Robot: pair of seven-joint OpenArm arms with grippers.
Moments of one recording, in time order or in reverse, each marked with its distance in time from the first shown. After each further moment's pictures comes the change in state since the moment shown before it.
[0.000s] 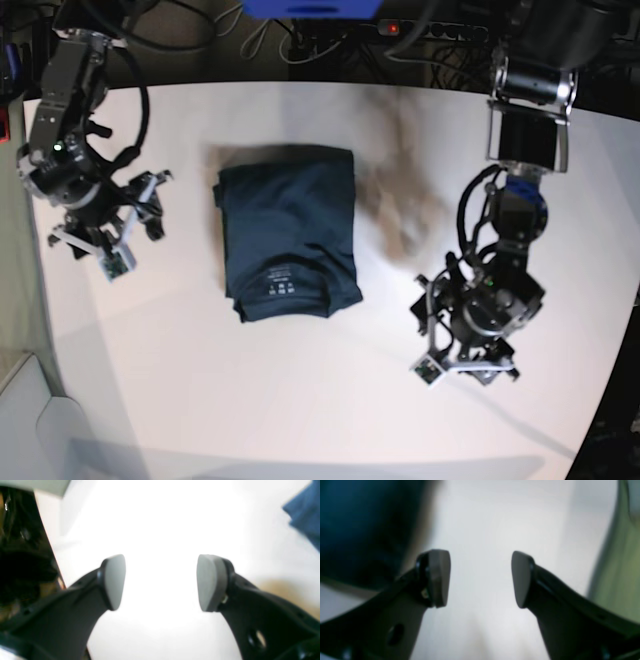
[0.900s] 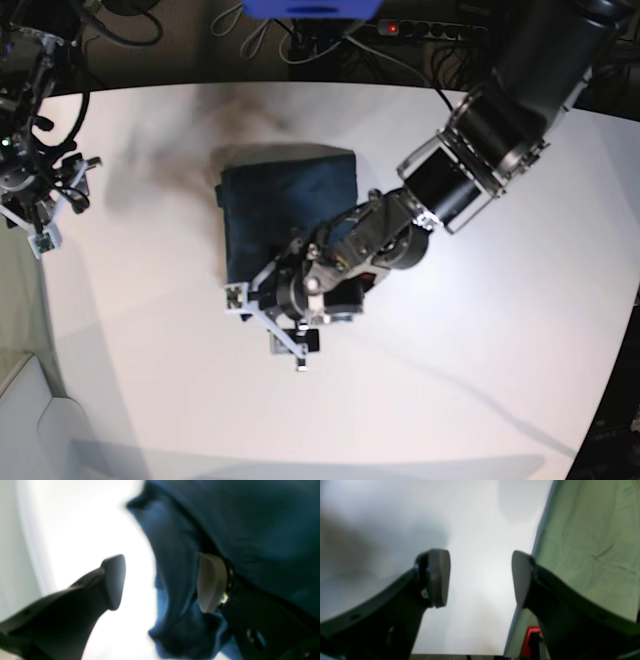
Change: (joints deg) left arm -16.9 10.1 44.8 -24.7 0.8 0.3 -13.4; right arm -3.6 10.8 12.0 -8.8 -1.0 0.0 0.0
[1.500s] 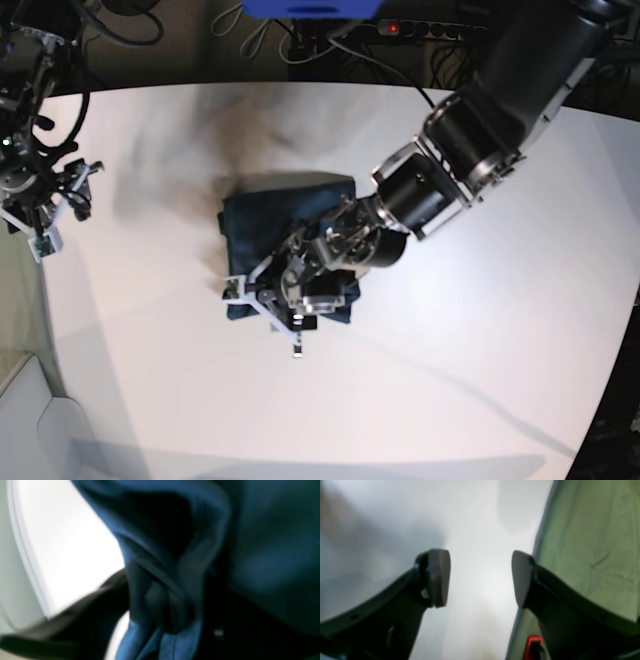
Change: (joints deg) left arm -1.8 5.6 6.1 -17.8 1.9 3.9 -2.8; right arm -0.1 0.0 -0.1 0.1 0.2 0.0 3.8
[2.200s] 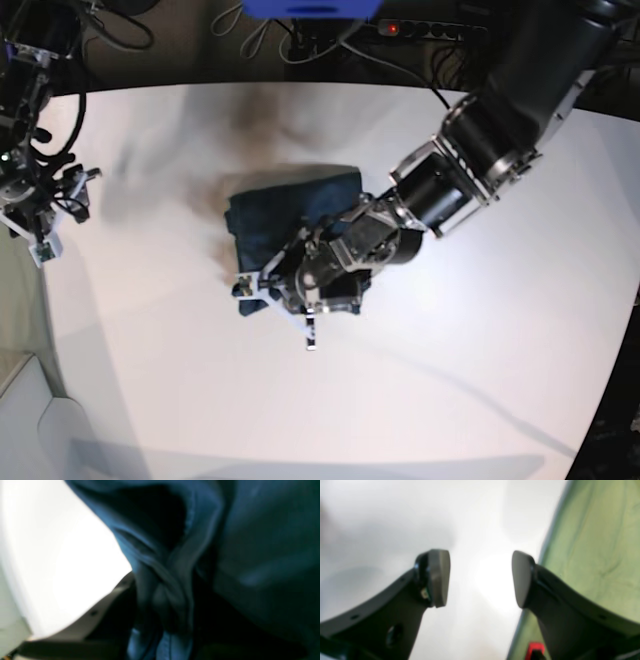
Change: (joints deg) left arm 0.7 -2.9 0.0 3.2 -4.3 -2.2 1.6; right arm 2.5 2.1 -1.4 -6.0 -0.7 0.0 -0.2
